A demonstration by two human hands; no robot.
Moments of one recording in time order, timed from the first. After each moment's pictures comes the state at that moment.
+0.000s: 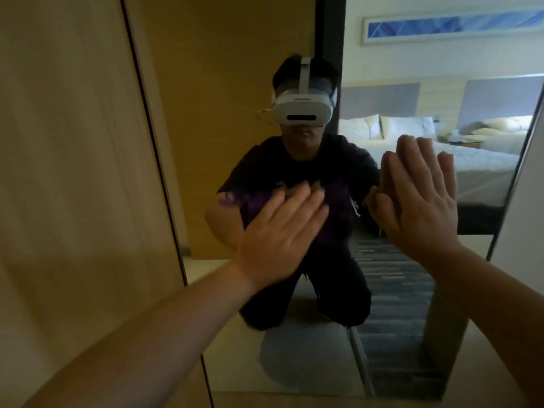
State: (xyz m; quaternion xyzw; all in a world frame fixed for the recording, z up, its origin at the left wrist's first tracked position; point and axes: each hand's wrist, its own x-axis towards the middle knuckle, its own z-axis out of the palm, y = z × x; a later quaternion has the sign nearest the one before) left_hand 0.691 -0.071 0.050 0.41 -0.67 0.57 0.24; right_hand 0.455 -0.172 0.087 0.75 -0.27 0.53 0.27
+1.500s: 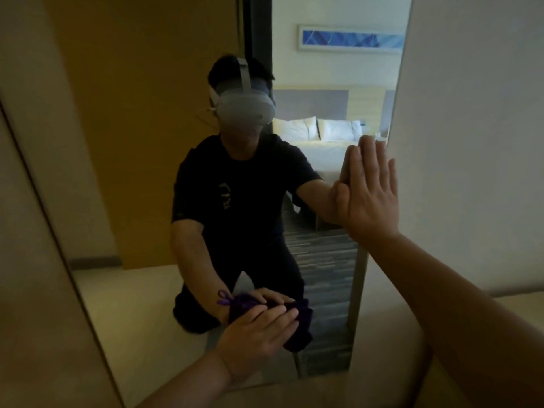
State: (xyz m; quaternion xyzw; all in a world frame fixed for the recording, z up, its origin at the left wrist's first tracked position) left_hand 0.596 -0.089 -0.124 0.39 -0.81 0.42 0.09; right_hand 0.368 -0.210 0.082 0.73 -0.40 0.48 0.28
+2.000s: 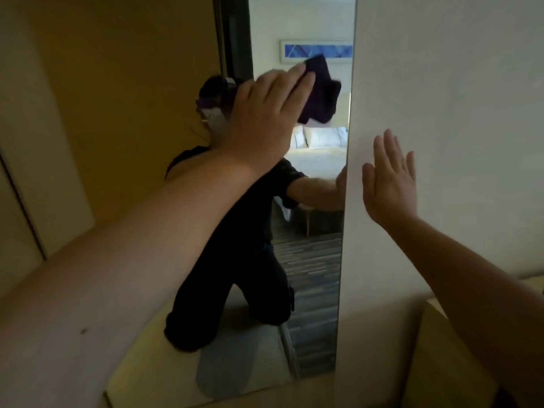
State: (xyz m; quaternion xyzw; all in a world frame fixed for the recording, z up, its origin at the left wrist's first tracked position) left_hand 0.521 -0.141 0.240 0.42 -0.64 0.55 0.32; right_hand 0.292 -0.203 0.134 0.71 -0.48 0.48 0.18
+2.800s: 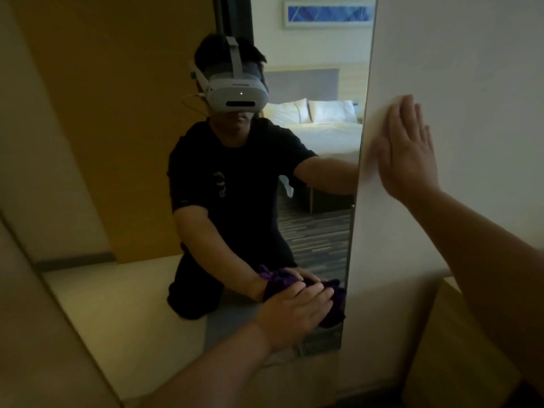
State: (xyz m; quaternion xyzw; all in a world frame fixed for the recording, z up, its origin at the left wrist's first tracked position) left_hand 0.517 -0.129 -0.114 0.35 -0.85 0.40 0.04; right_hand 0.286 -0.238 0.109 0.73 -0.48 0.46 0.15
